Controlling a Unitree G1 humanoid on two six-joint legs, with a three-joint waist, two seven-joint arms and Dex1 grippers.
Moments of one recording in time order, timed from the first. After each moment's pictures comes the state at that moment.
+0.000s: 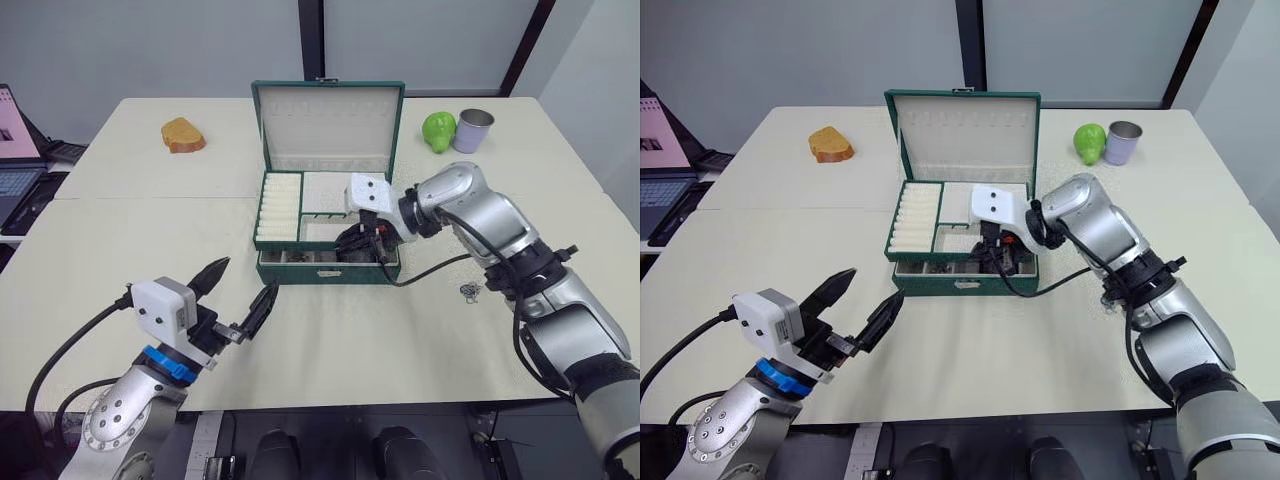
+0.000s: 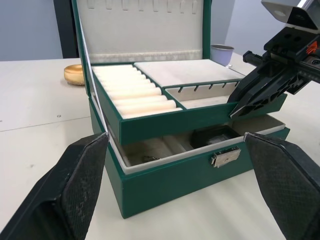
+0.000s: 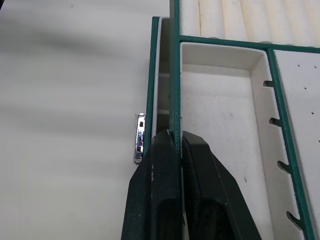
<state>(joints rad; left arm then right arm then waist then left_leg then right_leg) 0.30 0.38 0.23 -0.78 -0.54 0.34 -0.38 -1.10 -0.46 0.51 0.22 0.07 0.57 1.26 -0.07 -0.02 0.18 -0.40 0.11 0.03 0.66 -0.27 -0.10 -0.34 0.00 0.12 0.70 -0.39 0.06</state>
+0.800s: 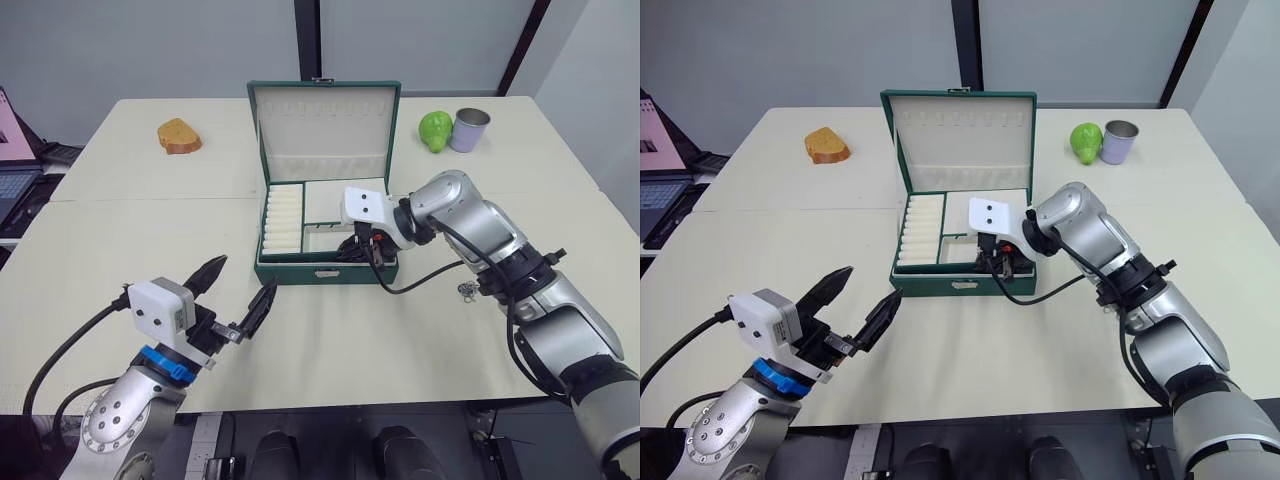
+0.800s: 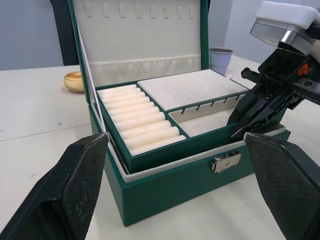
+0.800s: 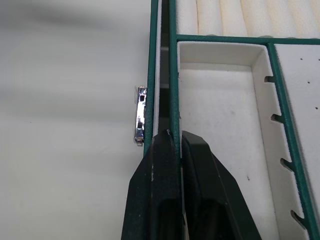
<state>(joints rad) 0.28 0.39 0.23 -0.78 -0.52 0.32 -0.38 -1.08 -0.45 0.53 0.23 0.01 0.57 1.27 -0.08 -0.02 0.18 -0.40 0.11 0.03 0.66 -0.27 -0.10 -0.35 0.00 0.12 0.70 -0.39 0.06</state>
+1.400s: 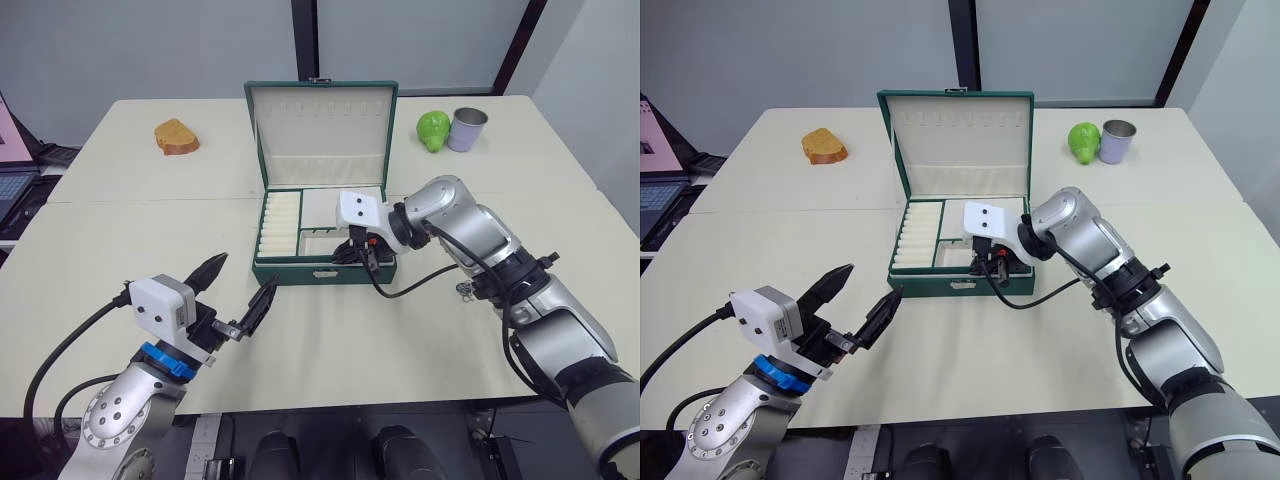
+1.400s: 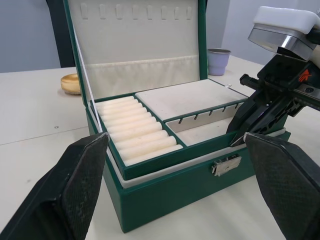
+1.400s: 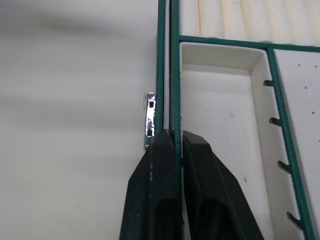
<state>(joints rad) 0.27 0.39 0.23 -0.77 -0.52 0.32 -0.38 -1.07 -0.42 0.52 0.23 0.02 0.59 1.26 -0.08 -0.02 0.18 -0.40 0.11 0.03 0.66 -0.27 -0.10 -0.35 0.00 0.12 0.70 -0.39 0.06</state>
